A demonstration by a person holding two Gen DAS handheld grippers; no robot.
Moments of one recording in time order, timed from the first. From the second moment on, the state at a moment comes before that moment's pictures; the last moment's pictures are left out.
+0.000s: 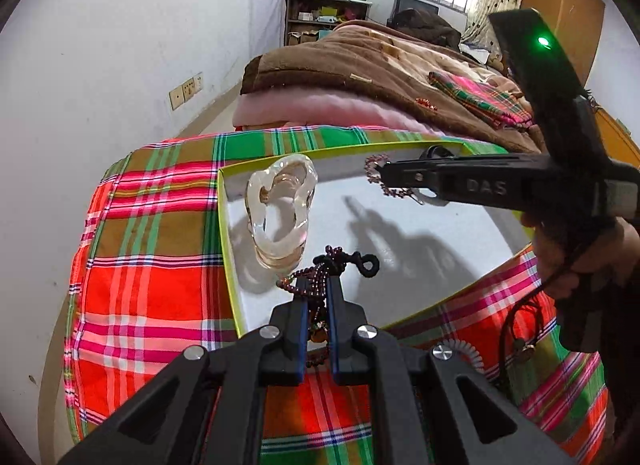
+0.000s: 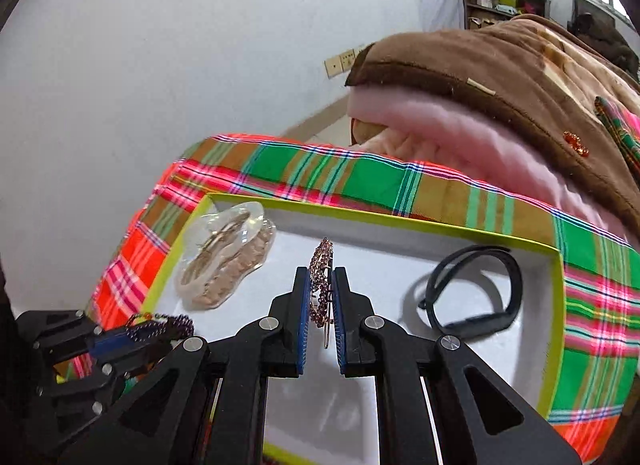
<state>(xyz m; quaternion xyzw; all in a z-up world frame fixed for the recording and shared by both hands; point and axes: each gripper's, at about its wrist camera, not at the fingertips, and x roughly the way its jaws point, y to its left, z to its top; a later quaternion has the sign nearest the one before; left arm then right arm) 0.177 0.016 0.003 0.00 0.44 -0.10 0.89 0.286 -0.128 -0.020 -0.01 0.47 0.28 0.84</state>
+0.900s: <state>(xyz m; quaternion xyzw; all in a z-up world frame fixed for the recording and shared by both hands) 0.190 0.015 -0.017 0.01 0.47 -0.09 0.88 0.303 -0.109 -0.038 -0.06 0.48 0.26 0.84</state>
